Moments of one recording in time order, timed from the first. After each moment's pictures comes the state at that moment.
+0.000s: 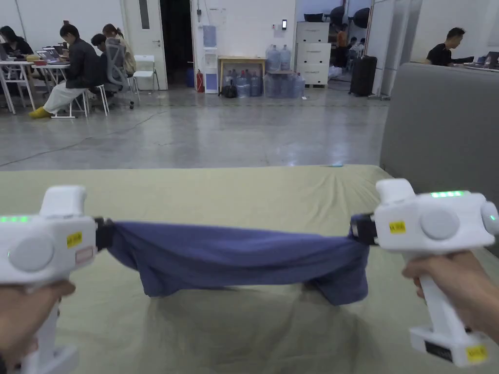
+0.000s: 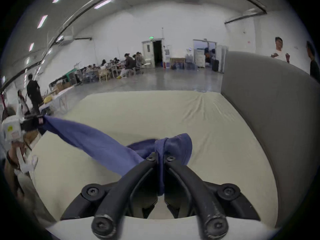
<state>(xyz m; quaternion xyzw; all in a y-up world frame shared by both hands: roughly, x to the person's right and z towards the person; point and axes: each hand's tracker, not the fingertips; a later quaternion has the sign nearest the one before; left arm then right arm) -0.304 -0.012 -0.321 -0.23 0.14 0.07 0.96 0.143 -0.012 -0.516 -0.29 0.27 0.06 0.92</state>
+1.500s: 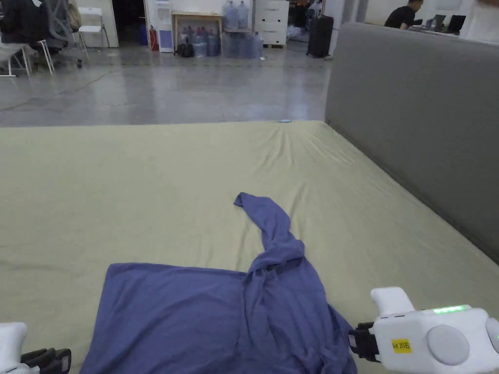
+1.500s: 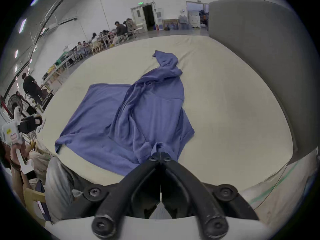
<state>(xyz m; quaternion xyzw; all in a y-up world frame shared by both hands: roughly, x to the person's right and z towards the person) -0.183 -0.120 -0.119 -0.35 0.07 0.11 0.93 0.278 -0.147 -0.331 -0.46 0.23 0.04 0.86</state>
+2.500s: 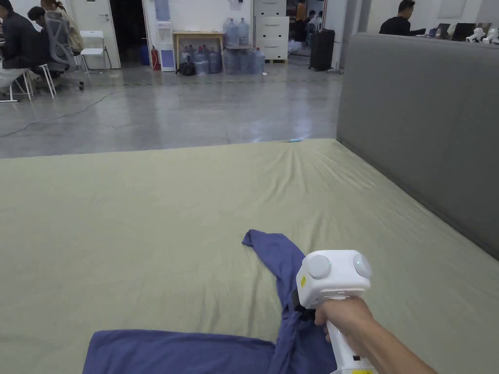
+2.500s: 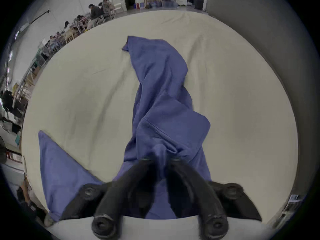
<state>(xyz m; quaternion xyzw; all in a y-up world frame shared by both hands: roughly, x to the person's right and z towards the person) -0.199 -0.163 -0.210 -0.37 0.04 0.13 0.92 0.104 -0.195 -0.590 -0.54 0.14 0.05 0.83</state>
